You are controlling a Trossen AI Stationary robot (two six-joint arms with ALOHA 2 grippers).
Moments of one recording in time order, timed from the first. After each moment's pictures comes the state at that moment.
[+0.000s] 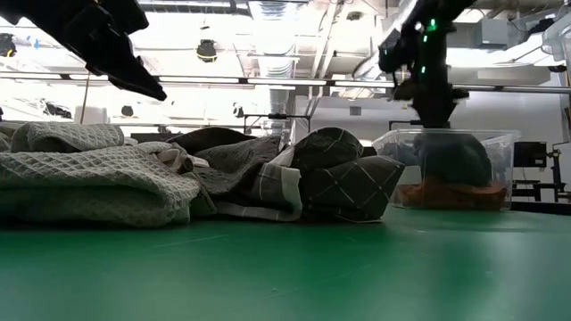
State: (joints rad) left arm -0.01 0.65 0.57 -0.44 -0.32 -0.09; right arm -0.83 1.55 1.35 -1.27 0.19 0.23
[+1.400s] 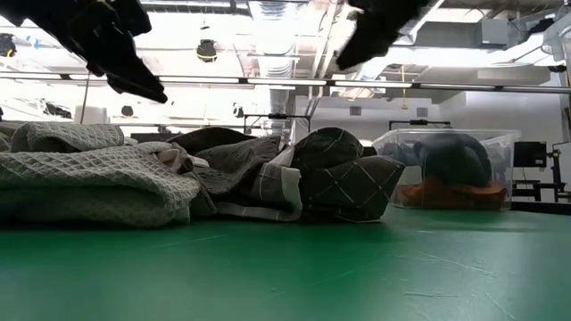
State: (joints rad) left arm -0.01 0.69 0.57 -0.42 -0.29 -0.18; right arm -0.12 1.36 1.18 -0.43 0.18 -0.03
